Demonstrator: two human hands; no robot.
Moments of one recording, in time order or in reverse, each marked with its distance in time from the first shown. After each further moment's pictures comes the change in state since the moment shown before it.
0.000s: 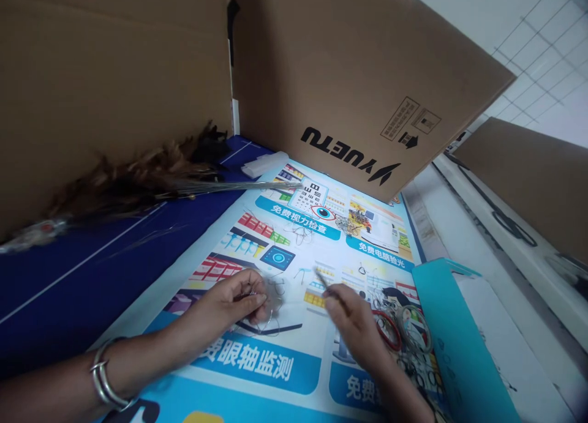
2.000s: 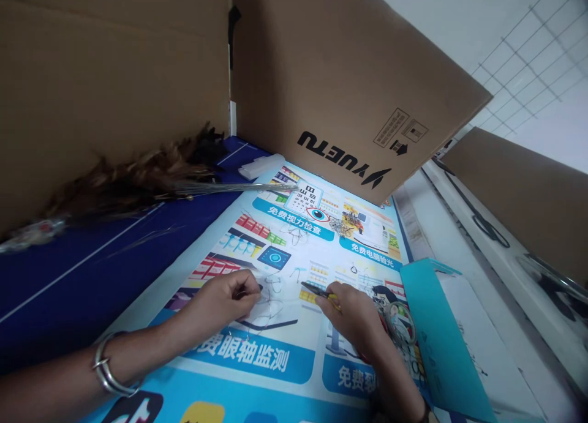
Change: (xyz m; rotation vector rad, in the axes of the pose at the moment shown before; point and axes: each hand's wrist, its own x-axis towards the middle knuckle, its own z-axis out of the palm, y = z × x) left_hand 0.005 -0.008 -0.012 0.389 0.172 0.066; right_hand 0.009 -0.018 -0.015 -0.799 -0.187 0.138
